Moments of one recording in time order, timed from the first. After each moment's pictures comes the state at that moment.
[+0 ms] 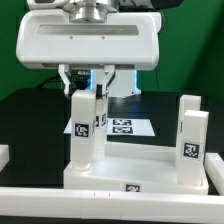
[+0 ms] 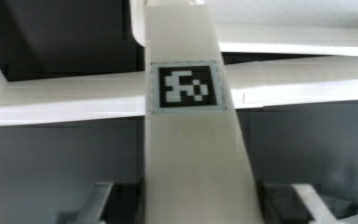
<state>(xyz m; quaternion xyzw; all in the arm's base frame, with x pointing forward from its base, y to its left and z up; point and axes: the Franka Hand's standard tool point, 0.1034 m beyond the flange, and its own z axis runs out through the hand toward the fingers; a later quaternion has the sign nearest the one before) 0.610 -0.078 0.140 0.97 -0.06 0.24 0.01</state>
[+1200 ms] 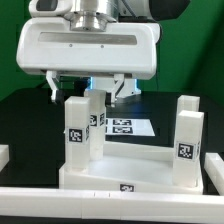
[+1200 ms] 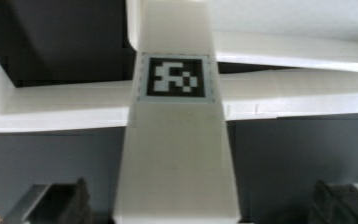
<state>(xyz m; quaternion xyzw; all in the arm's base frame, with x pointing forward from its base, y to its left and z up) 0.606 -0.082 0.130 0.97 -0.06 0.24 0.02</state>
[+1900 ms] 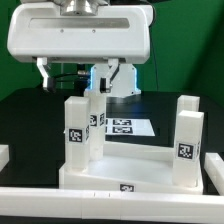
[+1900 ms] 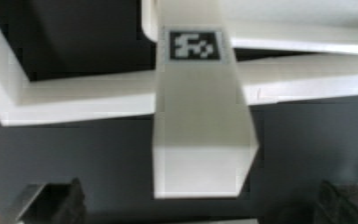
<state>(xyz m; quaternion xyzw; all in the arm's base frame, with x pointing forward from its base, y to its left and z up) 0.605 -0.088 0.148 0.97 -0.07 0.22 0.00</state>
